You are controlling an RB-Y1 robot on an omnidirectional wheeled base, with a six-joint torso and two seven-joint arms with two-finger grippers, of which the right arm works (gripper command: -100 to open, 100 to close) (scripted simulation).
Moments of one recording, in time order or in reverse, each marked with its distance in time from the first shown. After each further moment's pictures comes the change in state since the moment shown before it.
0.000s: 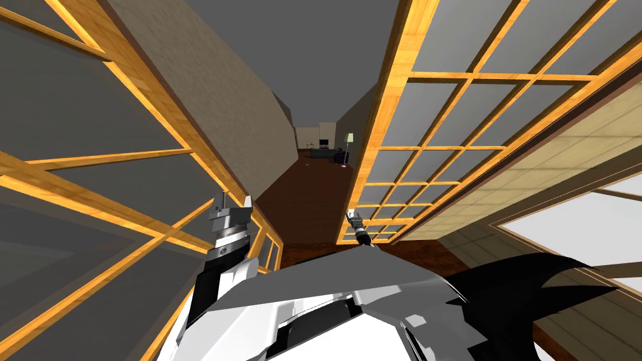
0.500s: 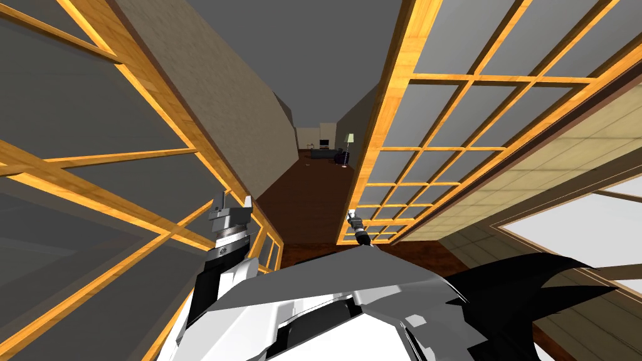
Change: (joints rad) arm 0.001 0.003 0.003 0.002 0.002 0.002 0.001
